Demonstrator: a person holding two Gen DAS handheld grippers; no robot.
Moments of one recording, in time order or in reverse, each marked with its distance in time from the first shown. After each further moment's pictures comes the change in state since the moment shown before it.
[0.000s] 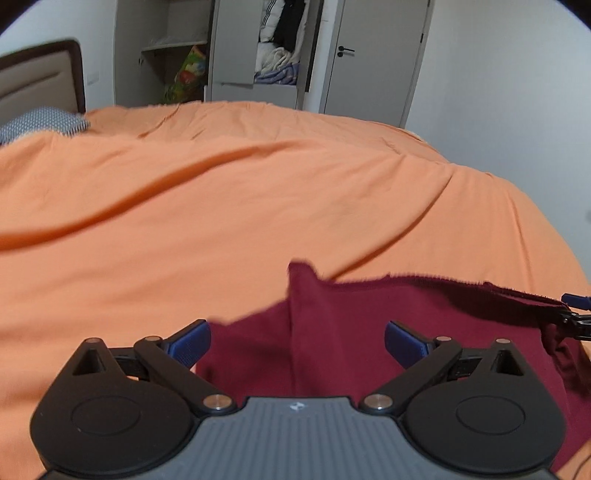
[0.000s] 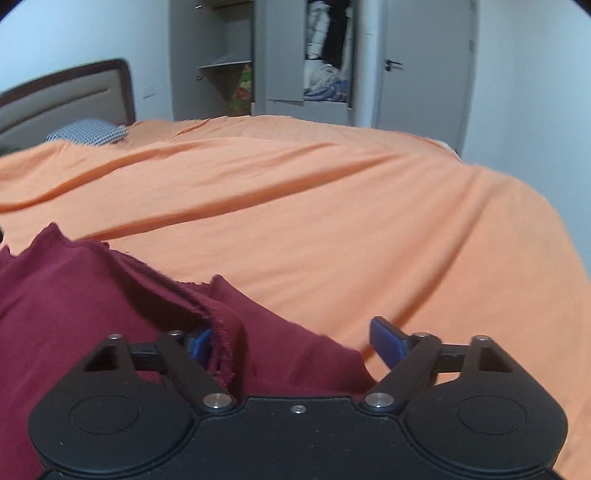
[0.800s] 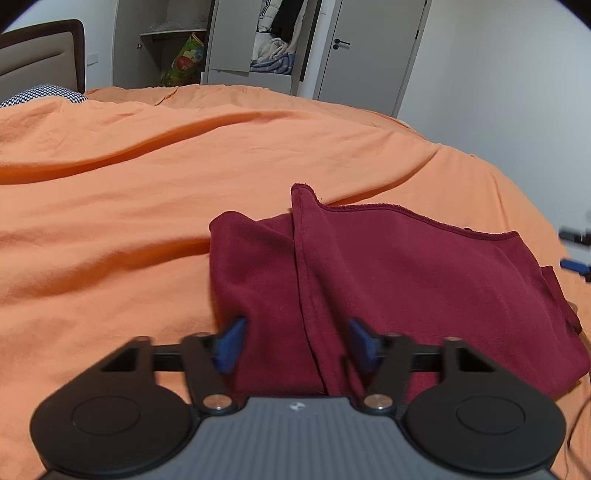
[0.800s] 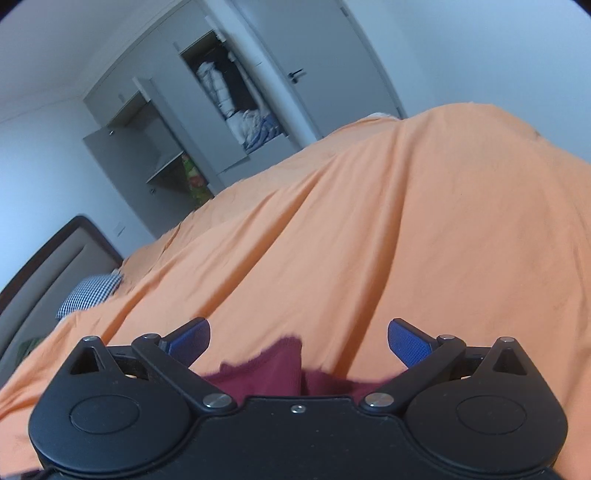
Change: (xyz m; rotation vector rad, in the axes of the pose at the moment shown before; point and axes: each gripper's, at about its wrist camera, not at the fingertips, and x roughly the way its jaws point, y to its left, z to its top) left arm -0.032 0.006 -0.067 -0.007 0.014 -0.036; right arm -0.065 -0.071 -0.005 0.546 -0.108 0.124
